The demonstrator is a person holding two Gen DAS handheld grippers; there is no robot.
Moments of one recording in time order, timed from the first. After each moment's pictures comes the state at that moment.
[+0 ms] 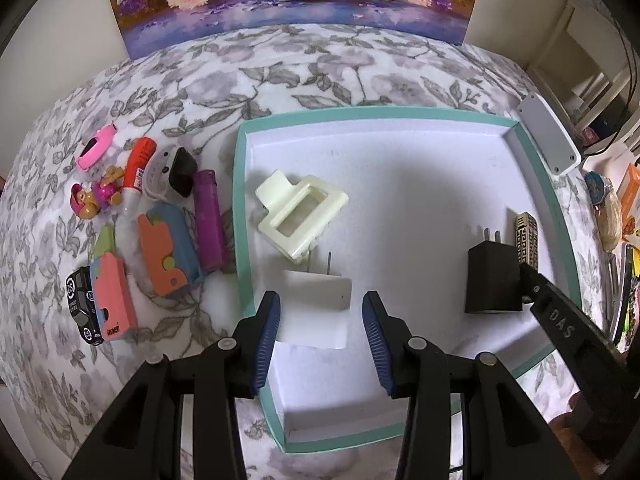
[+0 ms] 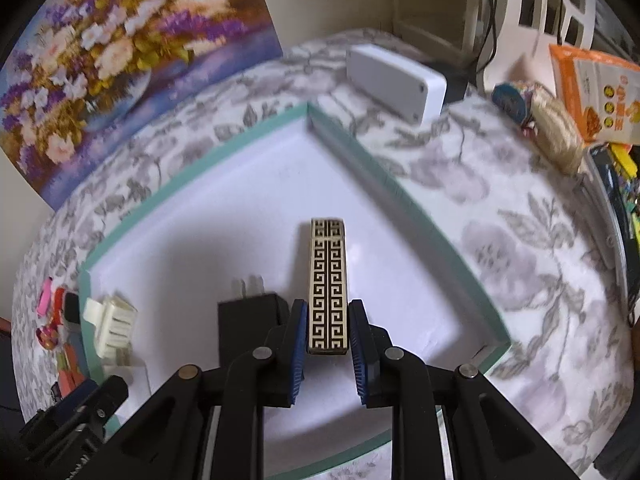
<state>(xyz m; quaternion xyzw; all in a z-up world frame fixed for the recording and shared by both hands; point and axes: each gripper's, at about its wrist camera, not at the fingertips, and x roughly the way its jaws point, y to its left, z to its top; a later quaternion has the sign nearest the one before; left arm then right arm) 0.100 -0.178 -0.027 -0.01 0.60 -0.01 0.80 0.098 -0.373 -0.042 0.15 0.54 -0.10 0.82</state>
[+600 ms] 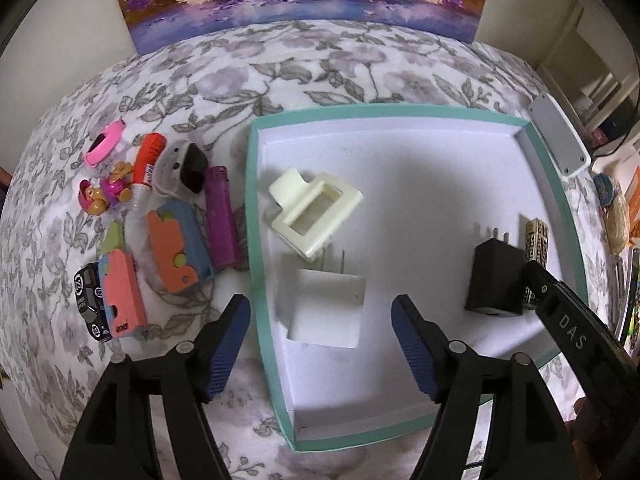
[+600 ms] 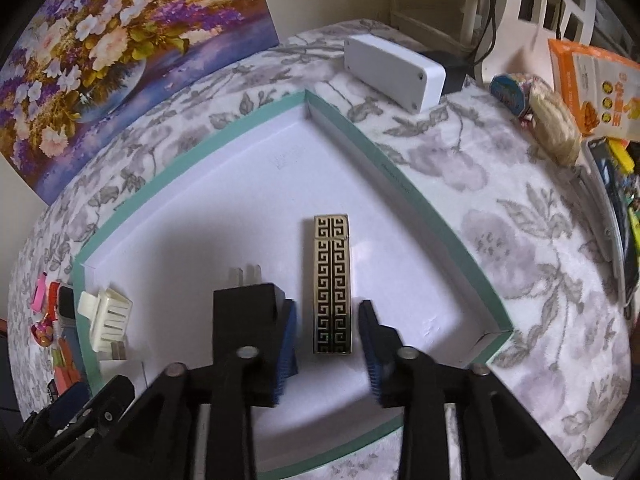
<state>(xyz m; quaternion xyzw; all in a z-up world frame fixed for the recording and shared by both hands) 0.101 -0.172 -0.024 -0.01 0.60 0.01 0.80 0.098 -0.368 -0.037 0.14 0.55 -0.11 0.82</state>
